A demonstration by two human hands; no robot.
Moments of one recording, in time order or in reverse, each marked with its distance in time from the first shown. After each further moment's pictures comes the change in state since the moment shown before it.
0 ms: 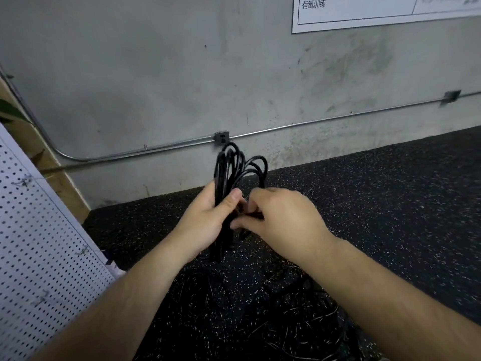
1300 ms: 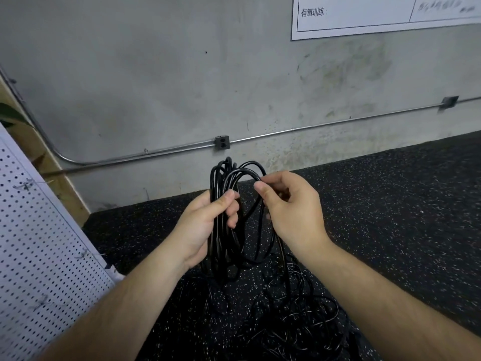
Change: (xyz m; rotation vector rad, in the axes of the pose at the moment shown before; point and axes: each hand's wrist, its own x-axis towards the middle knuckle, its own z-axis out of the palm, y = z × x) left_hand 0.003 0.003 0.002 -0.530 -0.039 -0.177; right_hand 0.012 0.025 0.033 0.832 0.473 0.322
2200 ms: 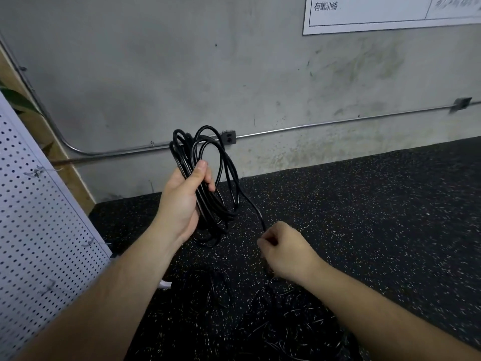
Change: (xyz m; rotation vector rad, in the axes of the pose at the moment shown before) left_hand 0.015 0.018 -0.035 -0.001 0.249 0.250; right_hand -0.041 0.031 0.011 -0.350 -0.504 0.427
